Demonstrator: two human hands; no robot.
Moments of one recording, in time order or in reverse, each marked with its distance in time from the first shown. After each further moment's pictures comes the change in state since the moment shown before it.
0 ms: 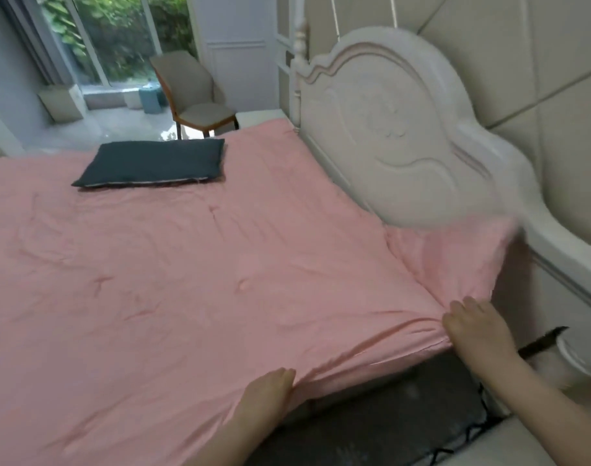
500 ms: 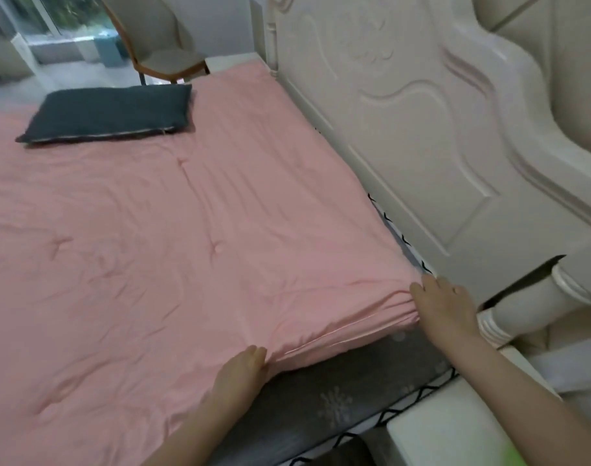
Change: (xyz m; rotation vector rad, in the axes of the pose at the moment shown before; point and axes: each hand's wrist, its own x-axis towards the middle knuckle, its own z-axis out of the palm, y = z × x) left_hand -0.006 -0.009 0.089 -0.048 -0.067 -0.114; right_hand -0.048 -0.047 0.083 0.159 -0.229 0.133
